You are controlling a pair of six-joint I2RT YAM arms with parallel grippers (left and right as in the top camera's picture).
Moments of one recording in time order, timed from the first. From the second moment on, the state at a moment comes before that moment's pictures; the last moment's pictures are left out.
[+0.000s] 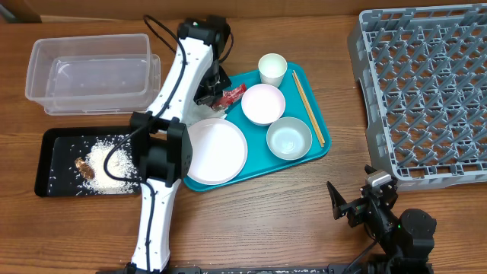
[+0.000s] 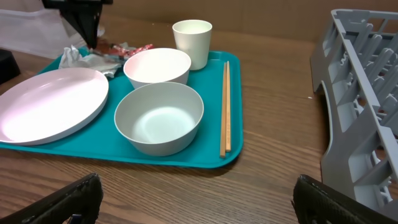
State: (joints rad) left arm -0.29 2.47 2.39 -1.55 -0.03 -0.81; right arm -0.03 0.01 0.16 -0.49 -0.42 -0.14
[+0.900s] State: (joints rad) left arm -0.01 2.16 2.40 -1.58 -0.04 -0.81; right arm -0.03 0.01 0.16 -0.49 -0.42 -0.14
